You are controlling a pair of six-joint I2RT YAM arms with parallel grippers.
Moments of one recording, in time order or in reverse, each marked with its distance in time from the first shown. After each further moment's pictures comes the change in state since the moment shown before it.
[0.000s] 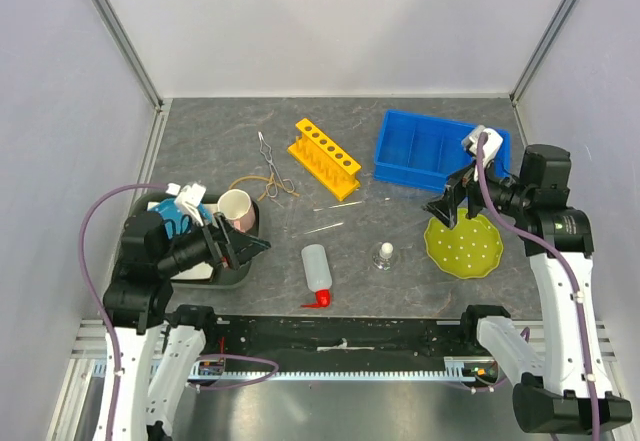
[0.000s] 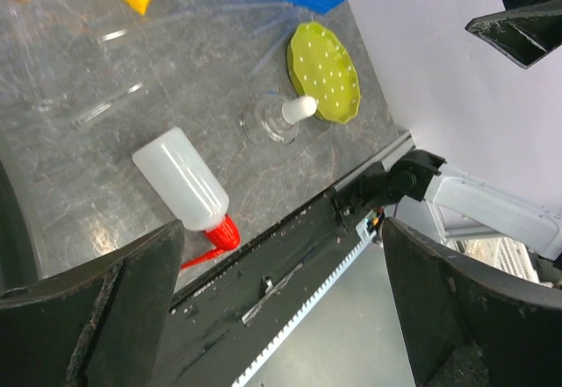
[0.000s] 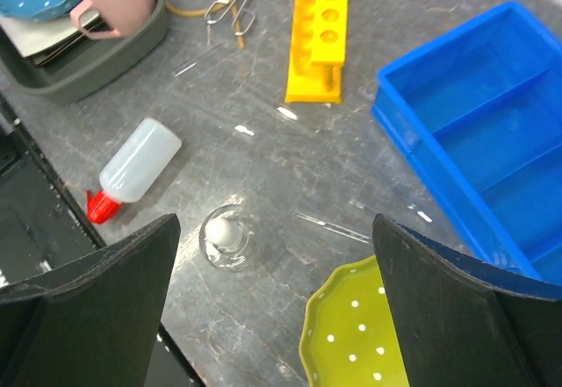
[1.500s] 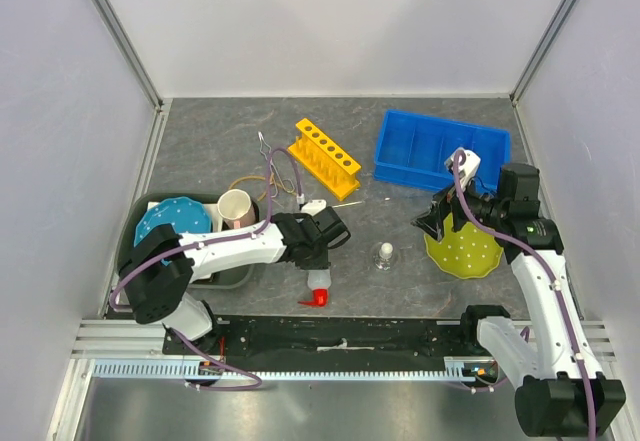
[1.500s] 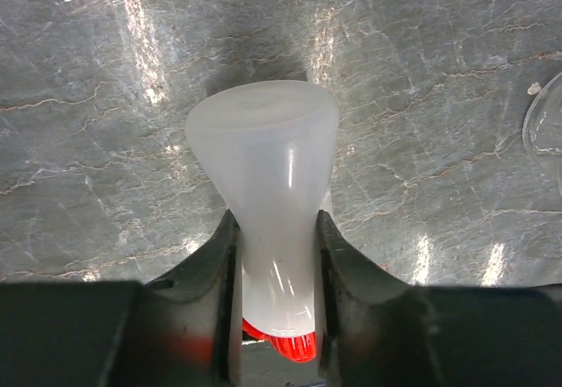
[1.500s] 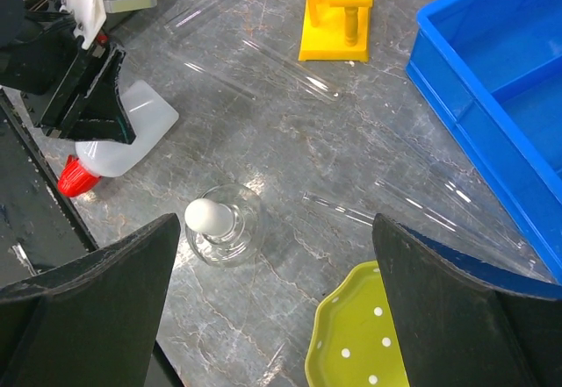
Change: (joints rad) left arm -0.952 1.101 0.123 0.148 -1.007 -0.444; right arm 0.025 -0.008 -0.329 0.216 -0.029 -0.015
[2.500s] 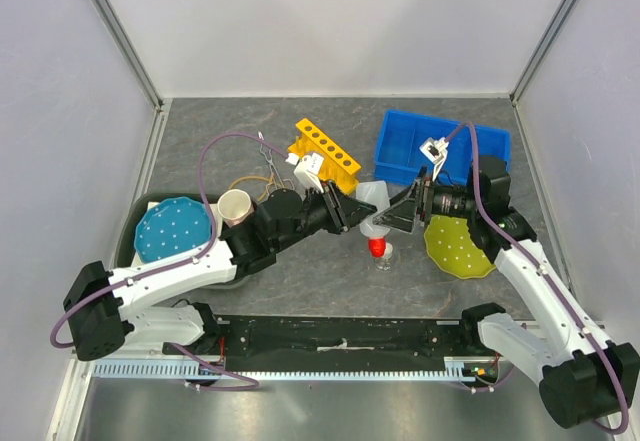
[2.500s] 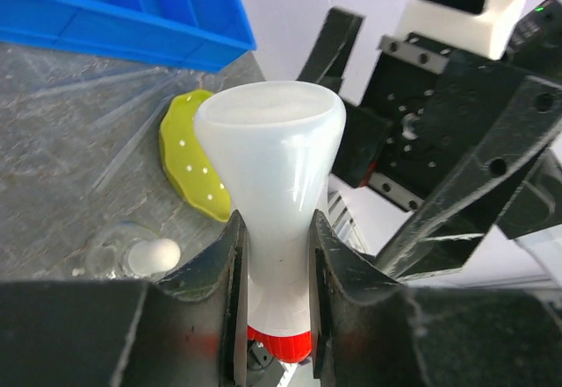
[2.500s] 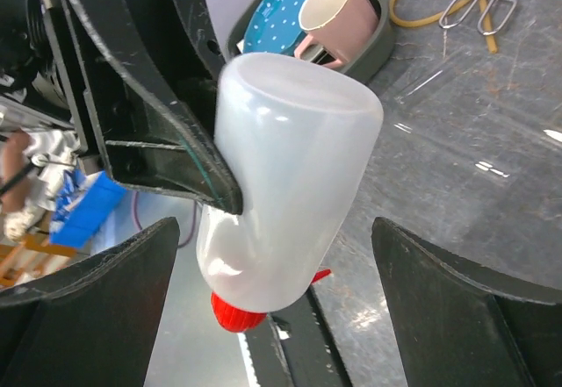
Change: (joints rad) left arm -0.003 -0.365 -0.134 0.875 0.171 0.060; right arm 0.263 0.070 -0.061 0.460 -0.193 0.753
